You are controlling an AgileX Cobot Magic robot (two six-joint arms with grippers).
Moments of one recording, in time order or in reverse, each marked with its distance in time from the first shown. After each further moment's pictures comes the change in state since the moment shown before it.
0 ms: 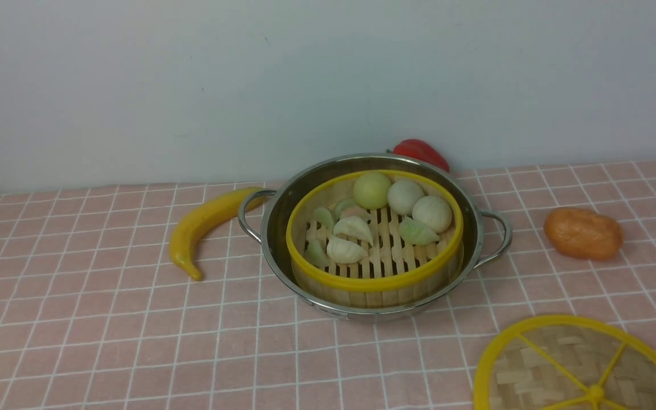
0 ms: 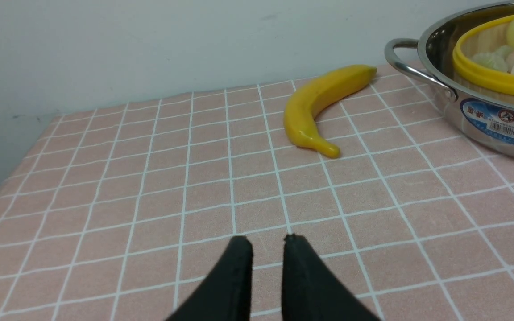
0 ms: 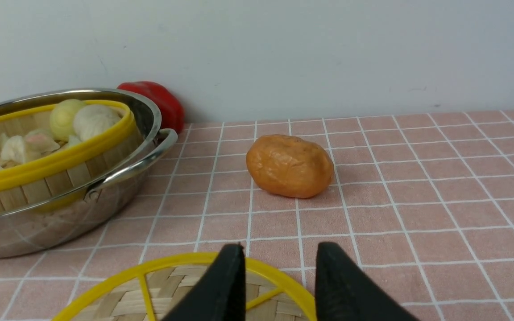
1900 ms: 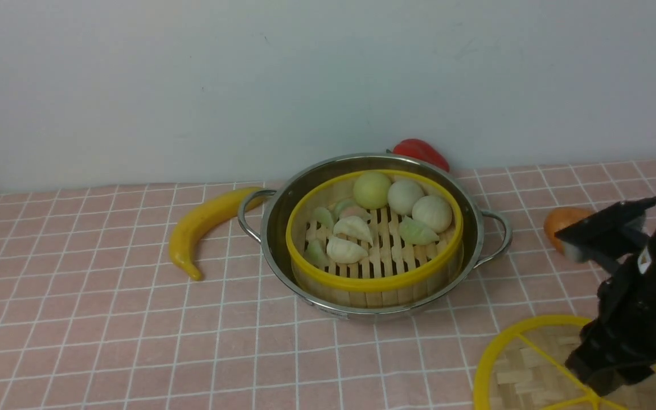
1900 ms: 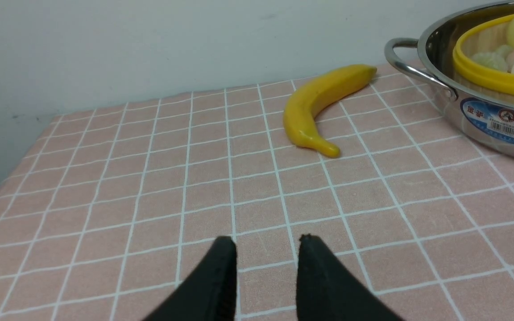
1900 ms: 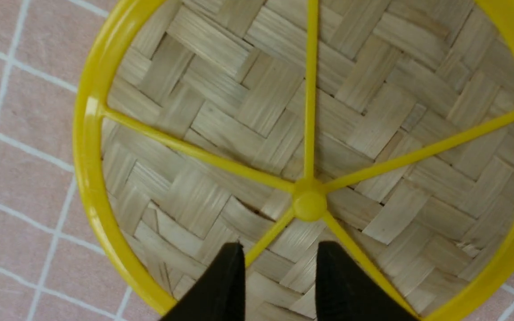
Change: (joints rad) right arm 0.281 1.541 -0.981 0.059 0.828 -0.257; left arm 0.000 0.000 0.000 0.000 0.000 0.000
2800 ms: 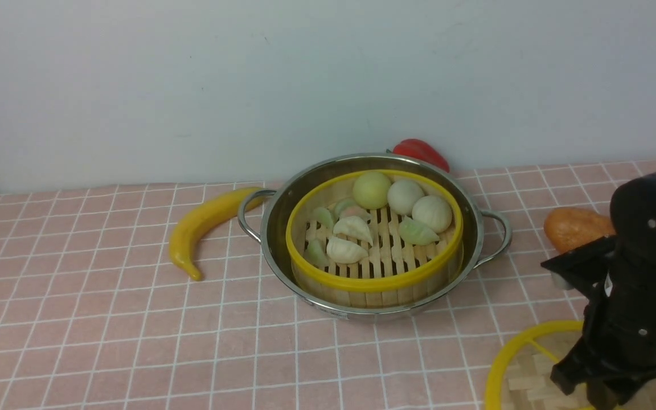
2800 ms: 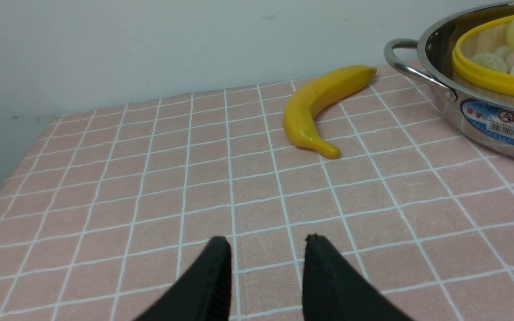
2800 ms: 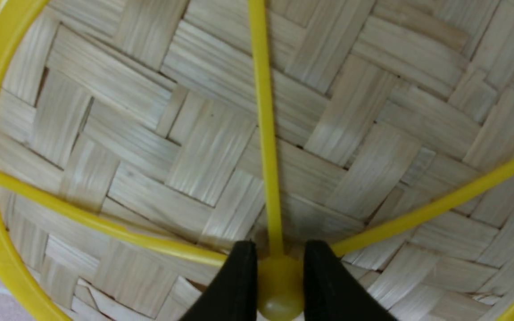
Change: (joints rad) right arm 0.000 0.166 -0.007 -0.074 -0.013 0.116; left arm 0.000 -0.001 0.000 0.000 0.000 0.000
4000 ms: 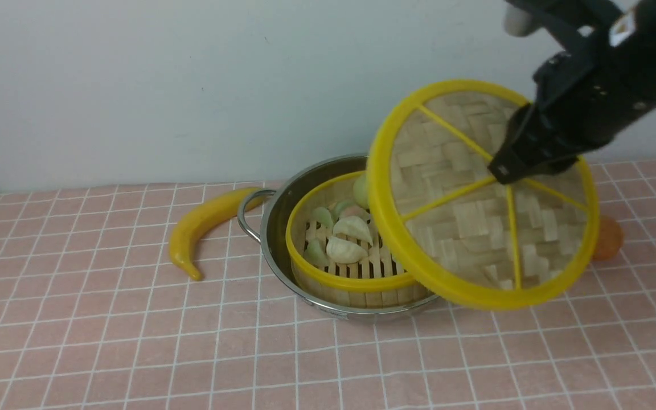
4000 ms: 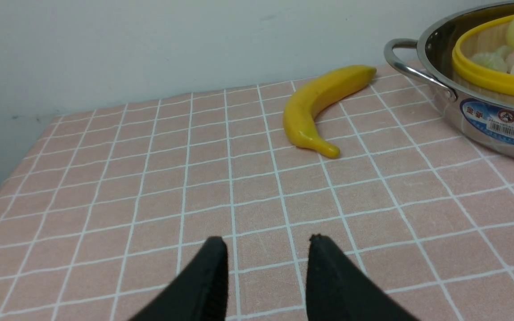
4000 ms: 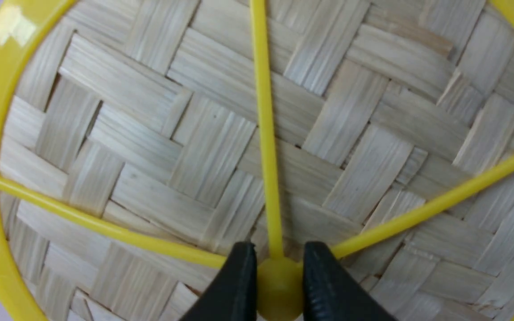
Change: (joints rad) right arm 0.107 -0.073 -0.660 0.139 0.099 -0.303; left arm 0.000 0.000 0.000 0.000 0.000 0.000
